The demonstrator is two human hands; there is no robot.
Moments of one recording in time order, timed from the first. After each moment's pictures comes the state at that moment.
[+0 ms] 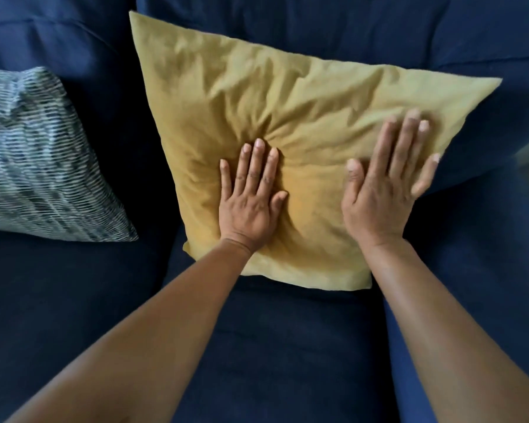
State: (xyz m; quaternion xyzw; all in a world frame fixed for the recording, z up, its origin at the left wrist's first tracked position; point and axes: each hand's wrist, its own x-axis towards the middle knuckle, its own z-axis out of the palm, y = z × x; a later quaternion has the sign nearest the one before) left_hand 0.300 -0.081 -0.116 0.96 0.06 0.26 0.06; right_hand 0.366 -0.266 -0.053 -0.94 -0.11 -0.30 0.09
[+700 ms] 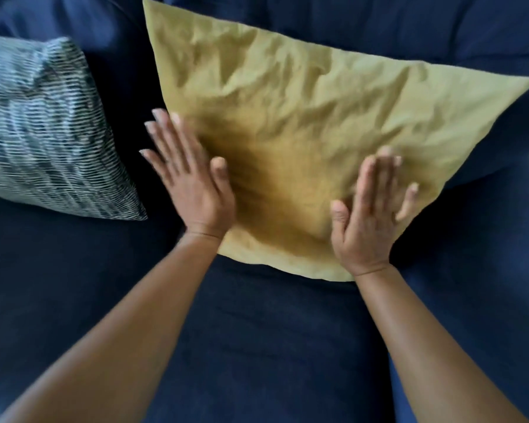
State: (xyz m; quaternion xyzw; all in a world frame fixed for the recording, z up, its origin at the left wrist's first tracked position) left_hand 0.254 -0.035 -0.079 0.88 0.25 0.37 0.17; right_hand 0.313 -0.269 -0.090 -0.91 -0.23 -0.30 0.14
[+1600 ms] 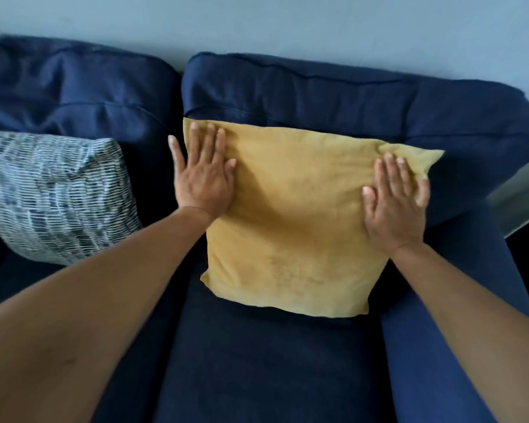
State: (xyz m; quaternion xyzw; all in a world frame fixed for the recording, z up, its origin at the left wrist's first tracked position) left_hand 0.331 0.036 0.003 0.97 0.20 0.09 -0.03; right_hand 0.415 -0.293 -0.018 -0.98 -0.17 -0.13 0.05
